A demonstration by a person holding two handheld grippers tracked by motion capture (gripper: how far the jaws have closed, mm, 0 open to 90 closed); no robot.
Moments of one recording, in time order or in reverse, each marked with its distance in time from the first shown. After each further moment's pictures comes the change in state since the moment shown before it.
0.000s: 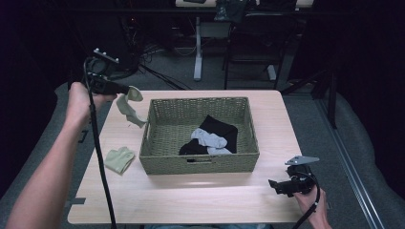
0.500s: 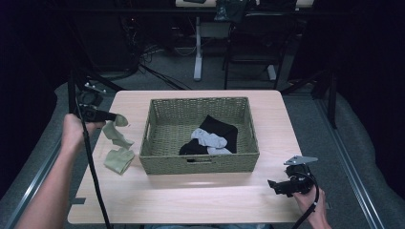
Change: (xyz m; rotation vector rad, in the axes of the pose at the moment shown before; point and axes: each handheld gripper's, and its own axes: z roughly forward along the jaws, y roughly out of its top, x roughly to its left) left arm 0.038 -0.081 0.053 0.103 0.025 -0.139; right arm 0.002 0.001 0.002 0.008 0.000 -0.011
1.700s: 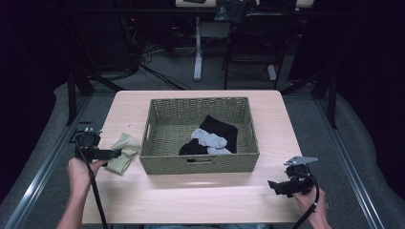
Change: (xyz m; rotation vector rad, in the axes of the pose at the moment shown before) left arm -0.004 -0.117 0.048 -0.046 0.104 -0.174; right arm 0.000 -0.001 0.000 0.002 0.002 -0.001
